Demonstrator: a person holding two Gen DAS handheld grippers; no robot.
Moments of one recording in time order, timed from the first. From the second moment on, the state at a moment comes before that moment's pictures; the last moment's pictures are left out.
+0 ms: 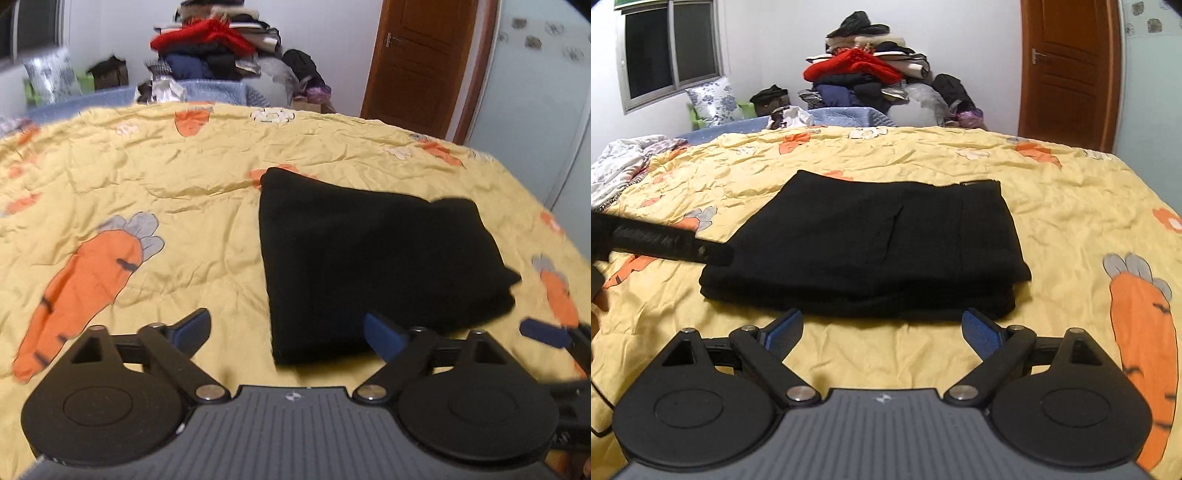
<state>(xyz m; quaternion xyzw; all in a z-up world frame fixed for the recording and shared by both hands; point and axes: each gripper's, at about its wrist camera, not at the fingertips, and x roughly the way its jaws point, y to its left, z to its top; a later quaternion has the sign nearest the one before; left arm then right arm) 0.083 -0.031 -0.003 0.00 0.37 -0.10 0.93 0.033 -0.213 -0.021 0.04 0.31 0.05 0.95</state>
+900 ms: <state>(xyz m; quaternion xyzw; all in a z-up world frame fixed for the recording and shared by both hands) 0.053 -0.053 -0.060 0.02 0.35 -0.06 0.93 0.002 -0.212 -0.054 0.07 0.30 0.00 0.95</state>
